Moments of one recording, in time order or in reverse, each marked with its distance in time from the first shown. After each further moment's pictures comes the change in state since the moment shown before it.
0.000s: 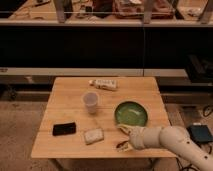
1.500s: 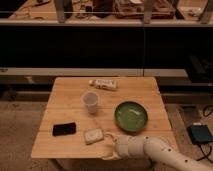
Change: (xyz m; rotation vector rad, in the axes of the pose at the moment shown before) arm -0.026 0.041 0.072 -0.048 -0.110 0.176
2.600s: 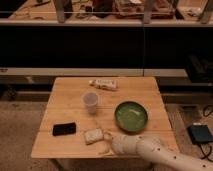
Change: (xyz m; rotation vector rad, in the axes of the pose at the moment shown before) arm 0.022 -0.021 0.032 0.072 0.043 -0.007
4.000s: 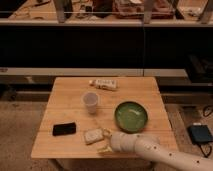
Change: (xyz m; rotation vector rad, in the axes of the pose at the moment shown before) arm 0.004 -0.018 0.017 0.035 -0.016 0.041
